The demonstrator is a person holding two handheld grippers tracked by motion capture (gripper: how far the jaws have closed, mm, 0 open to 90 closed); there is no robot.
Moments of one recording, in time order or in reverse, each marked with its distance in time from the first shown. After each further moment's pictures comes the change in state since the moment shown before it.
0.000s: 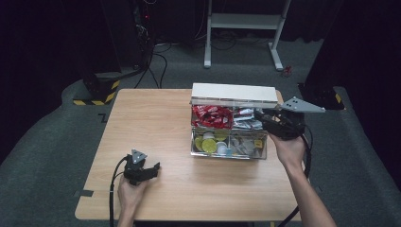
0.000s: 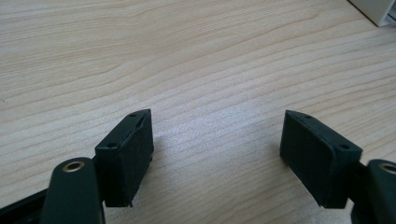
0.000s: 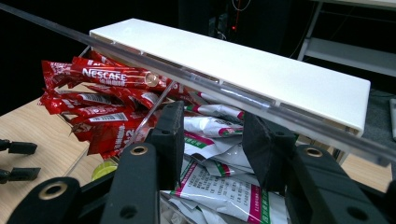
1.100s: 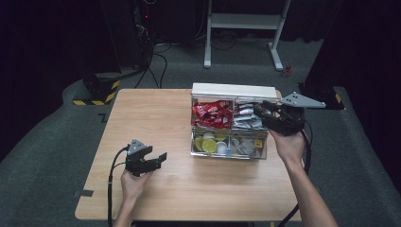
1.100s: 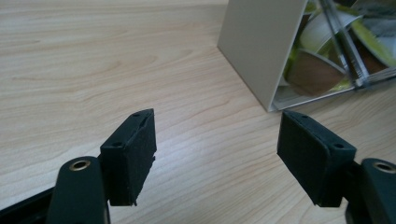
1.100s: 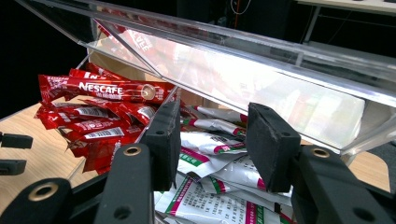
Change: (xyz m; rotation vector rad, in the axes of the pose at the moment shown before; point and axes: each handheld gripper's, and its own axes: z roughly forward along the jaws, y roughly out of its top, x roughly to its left) left arm -0.009 0.046 -0.028 -0.150 -0.221 -0.058; right arm -0.002 0.011 0.003 -0.006 -0.004 0.000
